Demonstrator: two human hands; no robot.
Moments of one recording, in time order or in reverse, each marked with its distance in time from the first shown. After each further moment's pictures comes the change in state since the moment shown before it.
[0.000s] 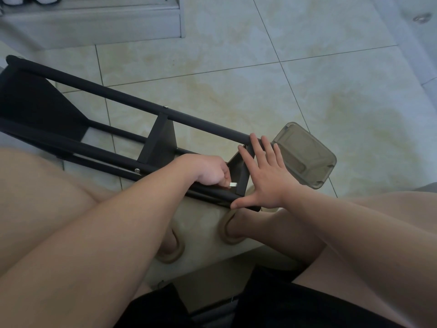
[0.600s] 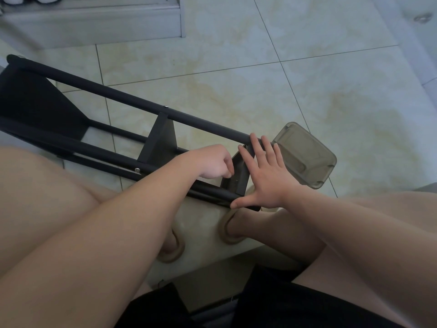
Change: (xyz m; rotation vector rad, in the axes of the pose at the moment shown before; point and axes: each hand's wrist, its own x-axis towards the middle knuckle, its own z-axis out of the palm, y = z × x) left_hand 0.004 0.003 -0.006 -0.088 0.199 0.035; right_hand 0.000 0.000 0.000 0.006 0.011 -0.005
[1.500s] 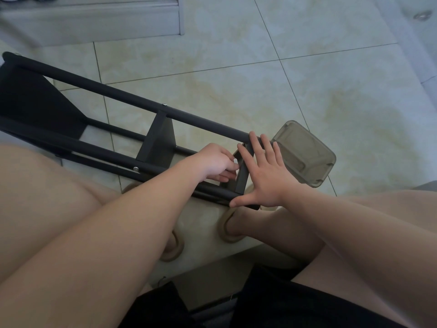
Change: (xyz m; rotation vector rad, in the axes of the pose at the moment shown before) left_hand 0.005 0.003 0.021 -0.785 0.085 -0.182; right_hand -0.001 -0.001 -0.002 0.012 -0.003 0.001
